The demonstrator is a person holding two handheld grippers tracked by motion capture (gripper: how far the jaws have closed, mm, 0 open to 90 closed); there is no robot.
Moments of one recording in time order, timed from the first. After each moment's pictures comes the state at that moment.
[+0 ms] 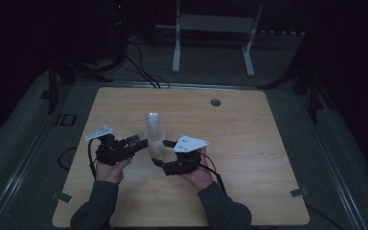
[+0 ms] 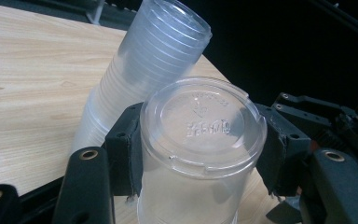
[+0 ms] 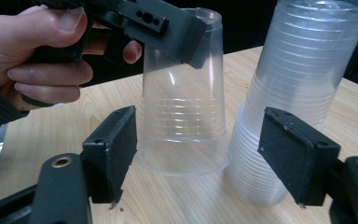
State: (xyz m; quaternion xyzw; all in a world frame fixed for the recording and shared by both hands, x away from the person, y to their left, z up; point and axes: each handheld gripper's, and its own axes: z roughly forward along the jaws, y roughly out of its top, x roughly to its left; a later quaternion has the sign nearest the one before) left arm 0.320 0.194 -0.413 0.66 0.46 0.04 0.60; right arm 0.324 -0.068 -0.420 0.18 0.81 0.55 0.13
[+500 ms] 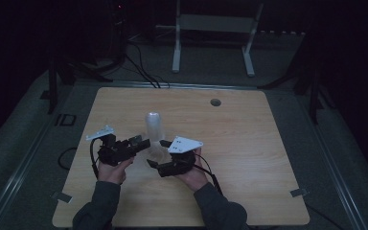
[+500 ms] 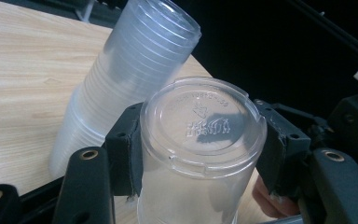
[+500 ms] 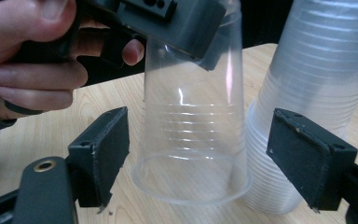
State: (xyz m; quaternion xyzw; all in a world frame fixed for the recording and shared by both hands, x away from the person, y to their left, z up) left arm 0.321 0.190 -0.414 0.65 0.45 0.02 0.61; right arm 0.326 -0.054 -0.429 0.18 0.81 0.55 0.13
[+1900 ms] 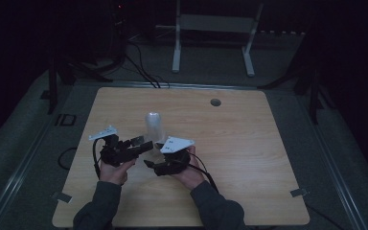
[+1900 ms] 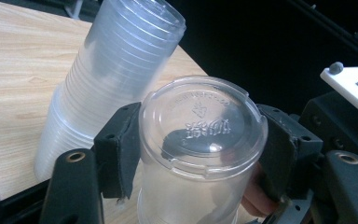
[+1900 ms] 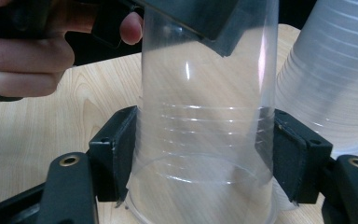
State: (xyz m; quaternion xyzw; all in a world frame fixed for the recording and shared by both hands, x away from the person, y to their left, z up) left arm 0.320 0.184 -0.413 0.66 0.44 0.01 0.61; right arm 0.332 -0.040 -0.435 0.17 0.83 0.51 0.12
